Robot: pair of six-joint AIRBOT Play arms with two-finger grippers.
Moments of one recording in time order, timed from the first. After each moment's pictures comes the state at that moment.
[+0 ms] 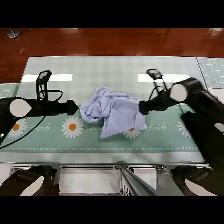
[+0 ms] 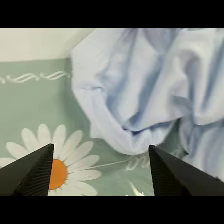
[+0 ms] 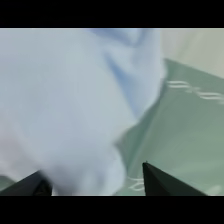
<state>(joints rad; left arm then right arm) -0.22 -0.92 0.72 1.25 -0.91 -1.64 0.39 -1.16 1.00 -1.45 1.11 1.71</state>
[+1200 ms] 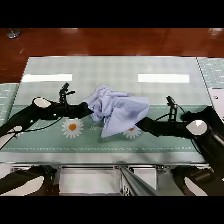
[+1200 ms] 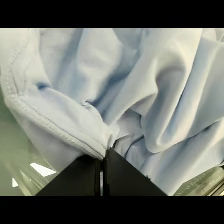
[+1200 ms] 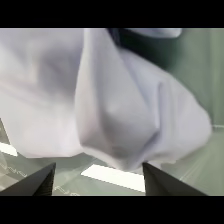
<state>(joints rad) -0.20 -1.28 0.63 0.49 -0.78 -1.17 0.29 -0.87 0.39 -0.69 0.75 1.54</state>
